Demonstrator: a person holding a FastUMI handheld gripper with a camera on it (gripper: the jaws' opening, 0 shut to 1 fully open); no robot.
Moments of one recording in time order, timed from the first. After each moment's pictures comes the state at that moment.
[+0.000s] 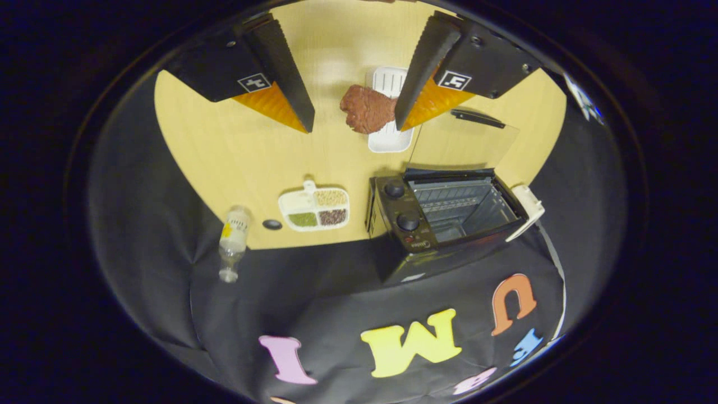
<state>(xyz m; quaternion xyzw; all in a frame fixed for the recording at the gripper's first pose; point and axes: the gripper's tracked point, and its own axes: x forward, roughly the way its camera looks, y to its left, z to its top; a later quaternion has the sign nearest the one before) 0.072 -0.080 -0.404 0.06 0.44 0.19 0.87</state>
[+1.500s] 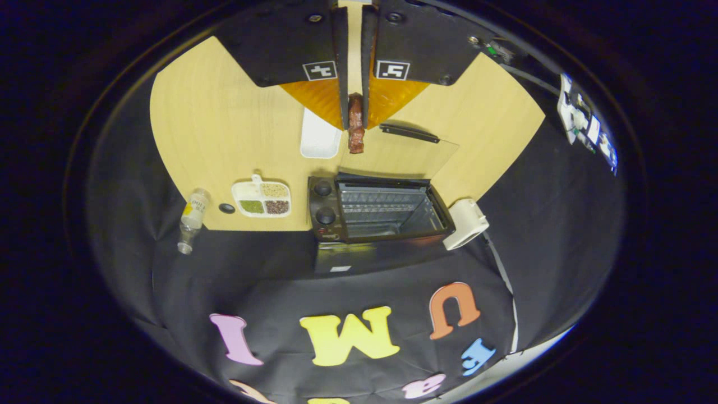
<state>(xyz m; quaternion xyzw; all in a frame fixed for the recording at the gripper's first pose) -0.012 0.001 -0.323 -0.01 0.38 0.29 0.88</state>
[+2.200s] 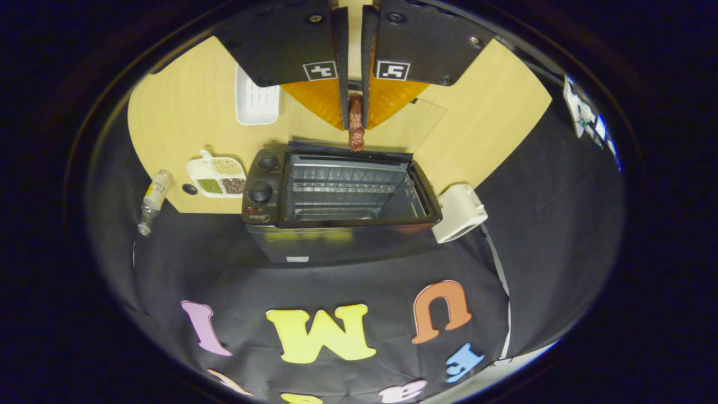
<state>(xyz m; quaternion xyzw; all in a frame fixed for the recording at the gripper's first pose) 0.039 0.127 -0.345 0.02 0.35 0.28 0.89</state>
